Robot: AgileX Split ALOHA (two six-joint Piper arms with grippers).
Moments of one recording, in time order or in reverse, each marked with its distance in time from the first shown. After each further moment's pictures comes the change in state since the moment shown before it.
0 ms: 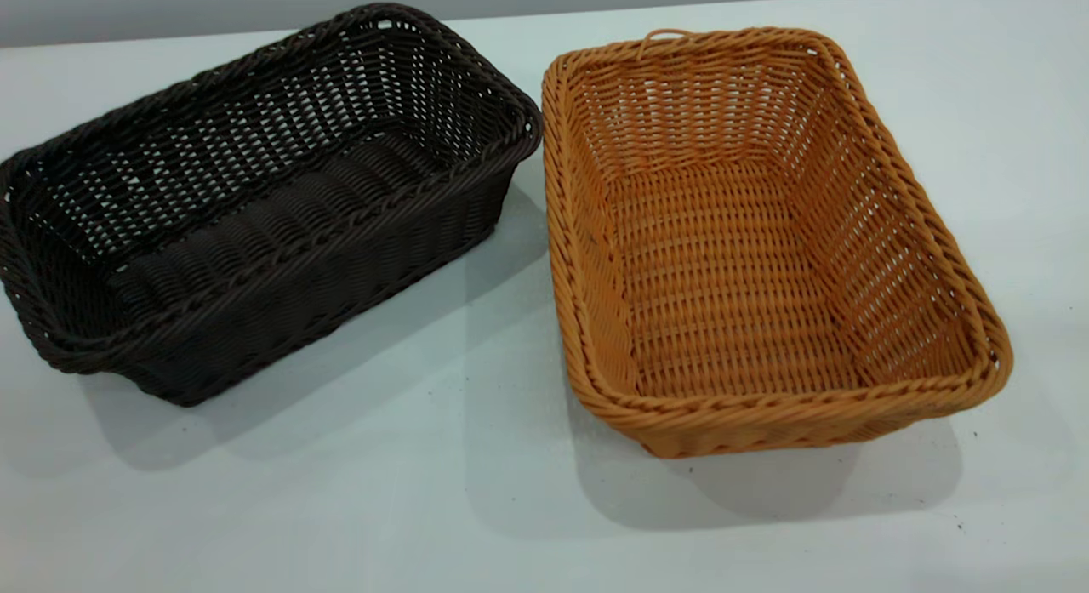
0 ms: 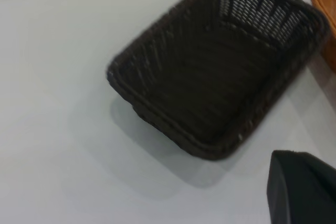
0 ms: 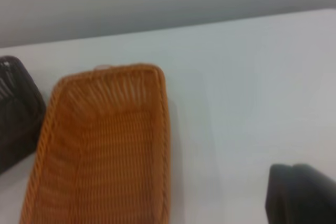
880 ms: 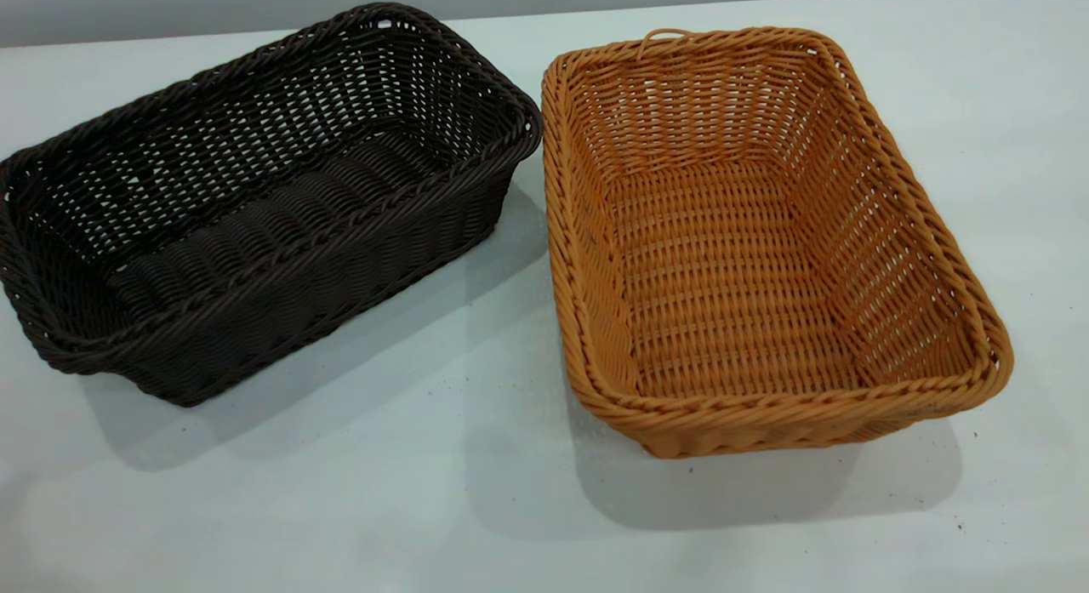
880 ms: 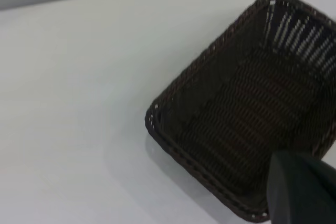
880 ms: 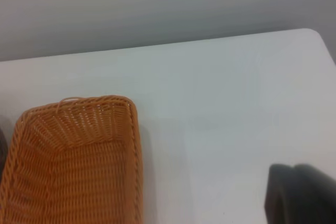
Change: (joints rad) left arm 0.000 0.437 -0.204 0.071 -0.154 0.002; right arm 0.000 0.314 -0.097 -0.069 -0.175 0.004
